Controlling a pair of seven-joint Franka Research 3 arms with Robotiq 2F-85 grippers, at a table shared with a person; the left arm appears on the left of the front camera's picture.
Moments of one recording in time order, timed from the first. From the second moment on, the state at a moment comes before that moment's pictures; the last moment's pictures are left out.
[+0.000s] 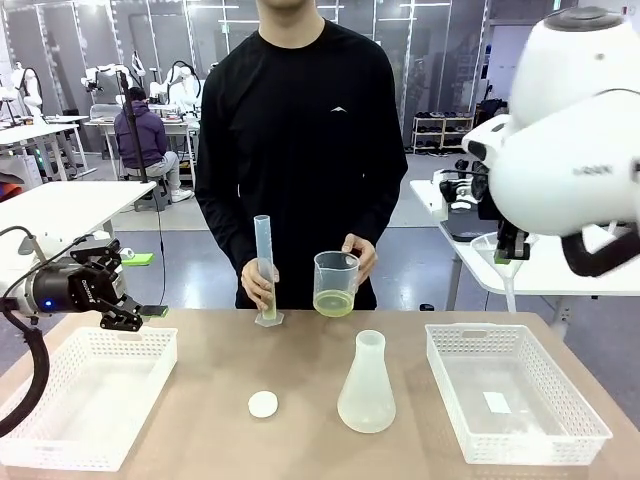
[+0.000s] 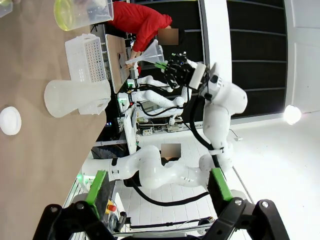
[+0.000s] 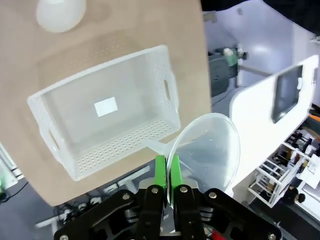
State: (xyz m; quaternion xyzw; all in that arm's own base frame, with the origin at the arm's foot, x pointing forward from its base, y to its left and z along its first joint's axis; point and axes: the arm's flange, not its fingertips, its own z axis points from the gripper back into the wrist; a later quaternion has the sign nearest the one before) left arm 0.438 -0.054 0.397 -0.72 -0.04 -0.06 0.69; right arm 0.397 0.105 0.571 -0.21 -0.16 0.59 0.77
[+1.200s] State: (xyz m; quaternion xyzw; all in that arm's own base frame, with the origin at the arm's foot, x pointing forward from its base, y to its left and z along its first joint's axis) left arm 0.438 -0.054 0.397 -0.72 -0.04 -0.06 0.69; right arm 0.348 0.115 0.574 -0.22 -0.23 0.59 0.74
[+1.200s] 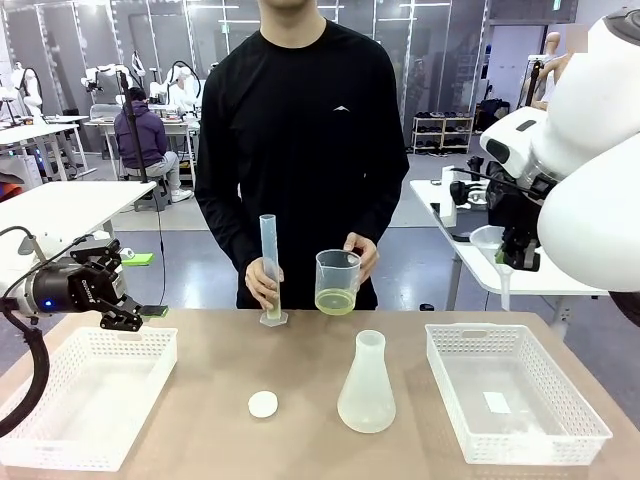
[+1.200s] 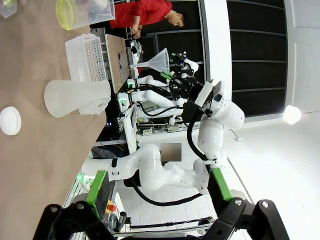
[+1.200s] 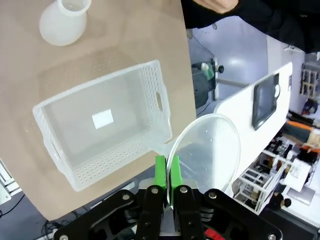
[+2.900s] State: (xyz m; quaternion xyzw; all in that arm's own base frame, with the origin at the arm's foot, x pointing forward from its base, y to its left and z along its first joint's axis) left arm 0.438 -0.055 0.397 -0.72 -0.04 -0.06 0.69; right arm 0.278 0.234 0.576 -0.15 -0.33 0.74 0.56
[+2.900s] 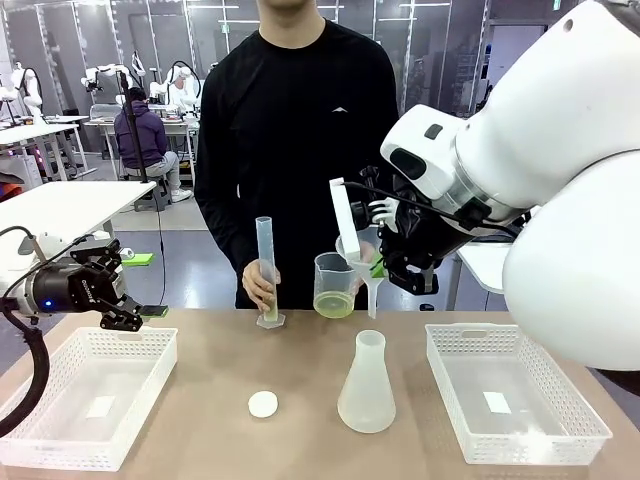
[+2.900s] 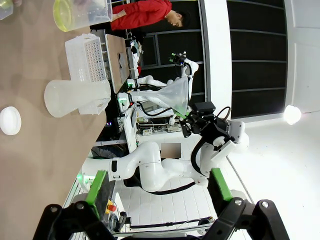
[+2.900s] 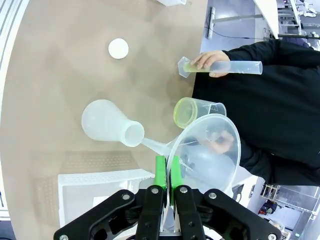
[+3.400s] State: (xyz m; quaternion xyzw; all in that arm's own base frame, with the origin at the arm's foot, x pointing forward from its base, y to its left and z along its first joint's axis) left arm 0.438 -0.055 0.397 -0.72 -0.04 -0.06 0.69; right arm 0.292 0.236 0.552 -0.14 -0.32 0.74 0.58
